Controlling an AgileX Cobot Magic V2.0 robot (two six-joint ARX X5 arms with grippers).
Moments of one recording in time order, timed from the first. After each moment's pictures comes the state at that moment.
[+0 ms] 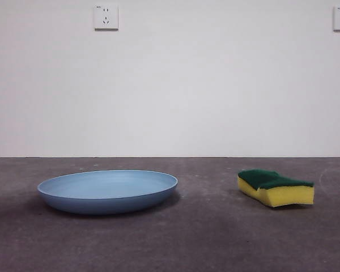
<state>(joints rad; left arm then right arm) -0.42 0.41 0.54 -0.40 -0.02 -0.07 0.46 0.48 0.68 -0.60 0.13 0.11</state>
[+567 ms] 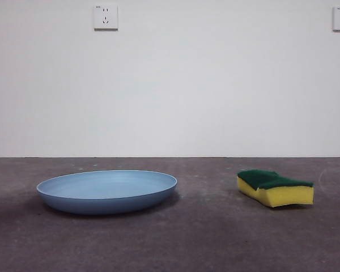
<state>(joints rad) -0.42 0.46 0.54 -0.53 -0.02 -0.10 0.46 0.48 0.68 -0.61 0.13 0.11</state>
